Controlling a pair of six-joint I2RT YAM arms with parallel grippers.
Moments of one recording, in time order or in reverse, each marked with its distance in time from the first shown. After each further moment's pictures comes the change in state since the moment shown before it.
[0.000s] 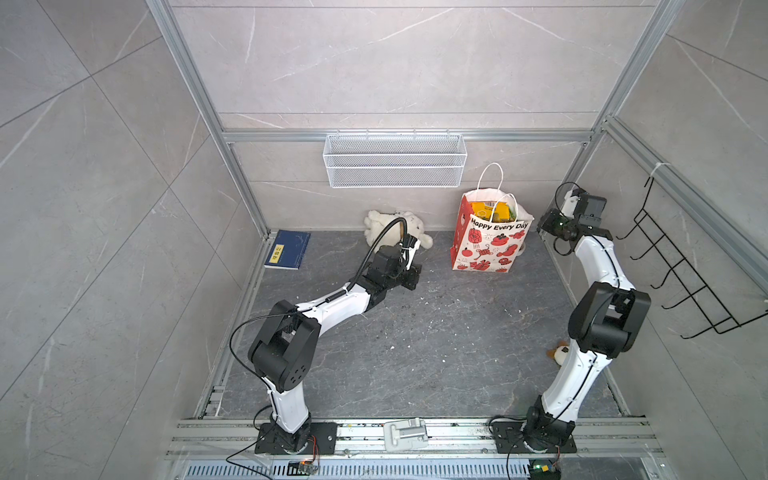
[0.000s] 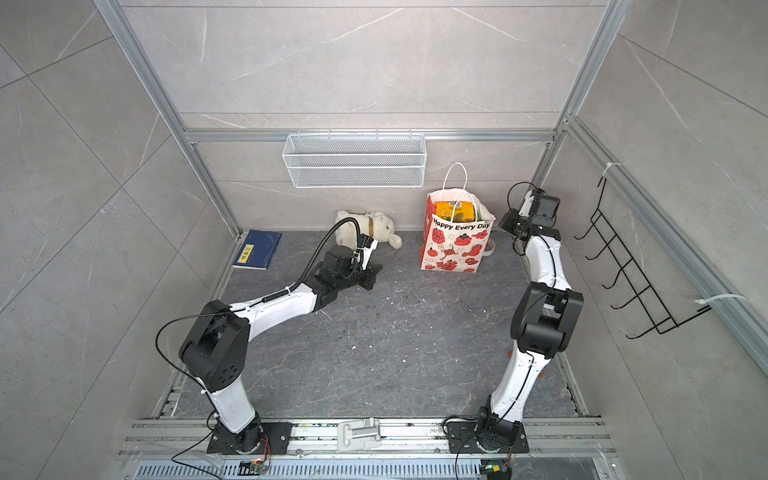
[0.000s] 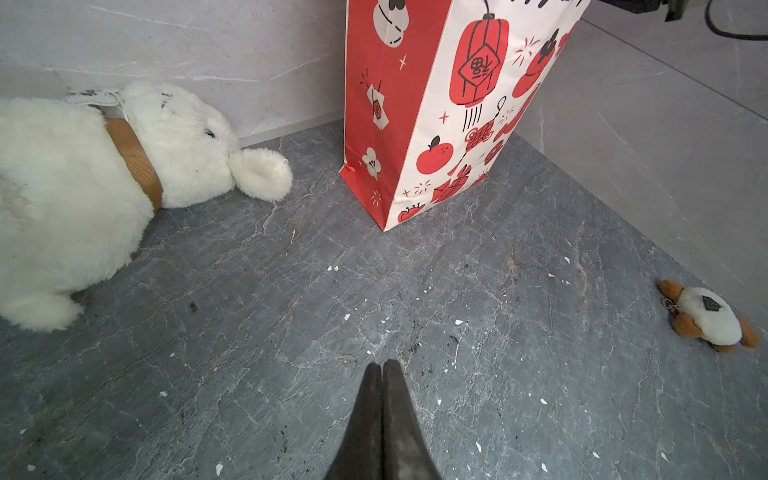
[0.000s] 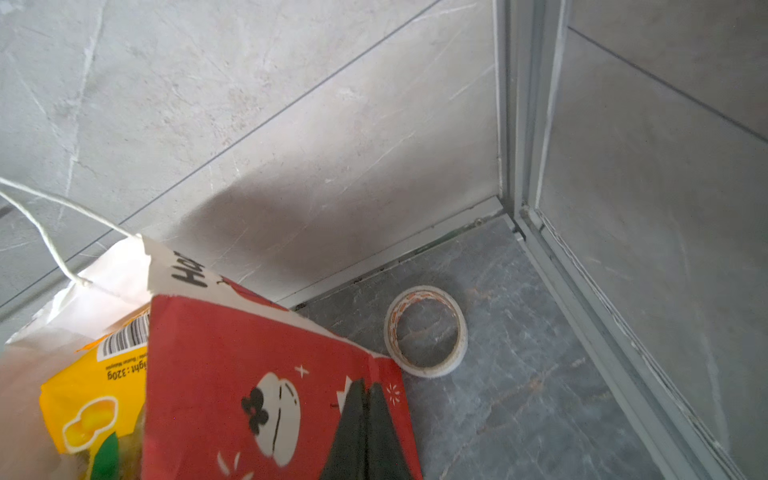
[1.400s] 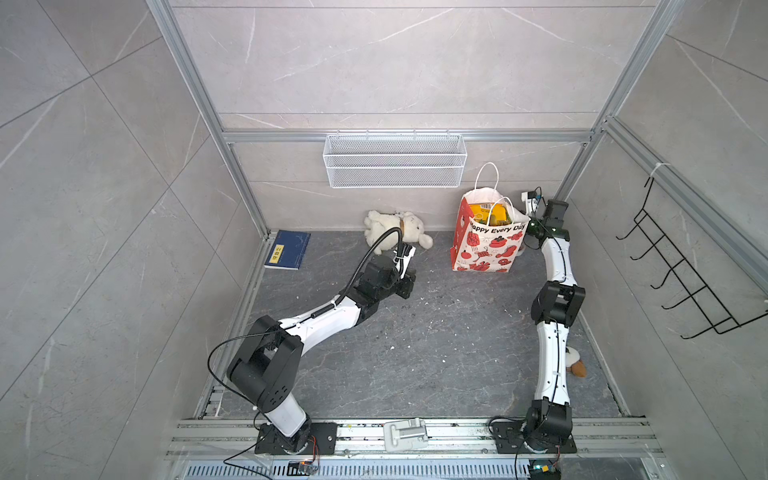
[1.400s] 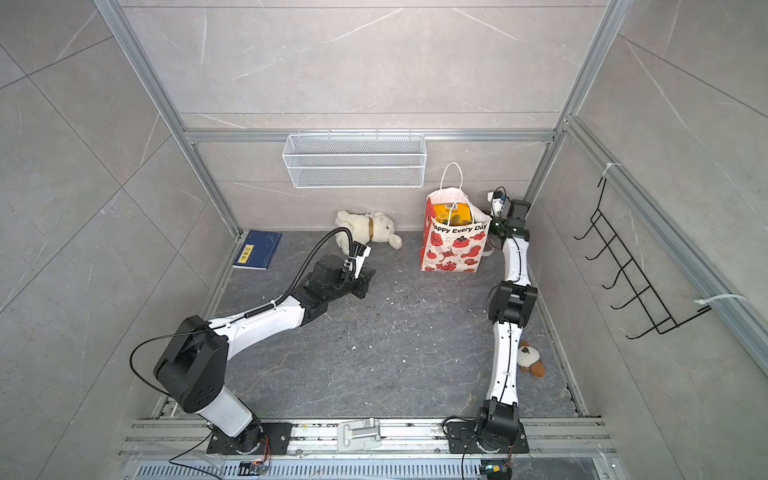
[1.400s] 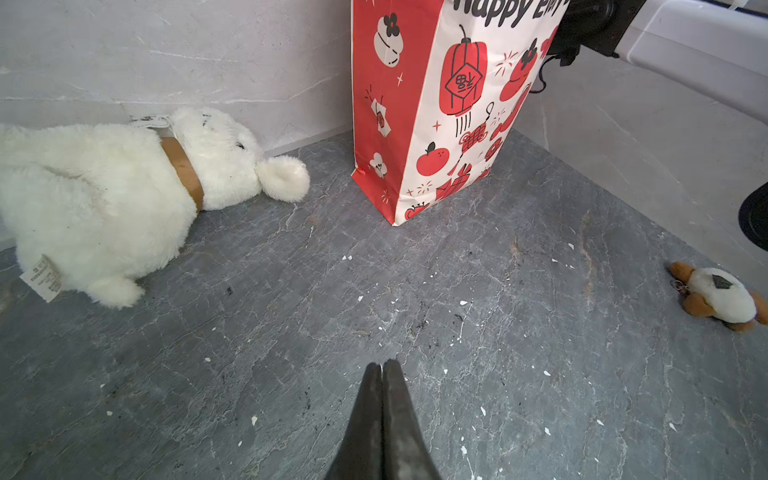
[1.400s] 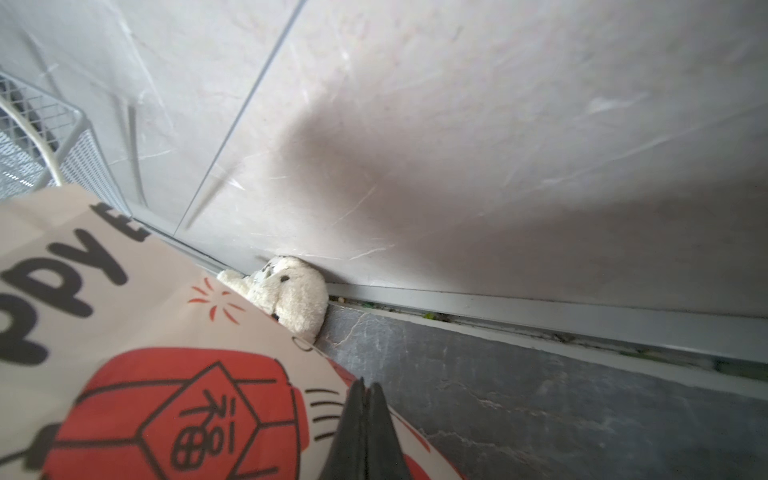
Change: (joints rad) left arm -0.020 -0.153 -0.152 0.039 -0.079 0.068; right arm 0.054 0.817 0.970 -0.052 -0.684 0.087
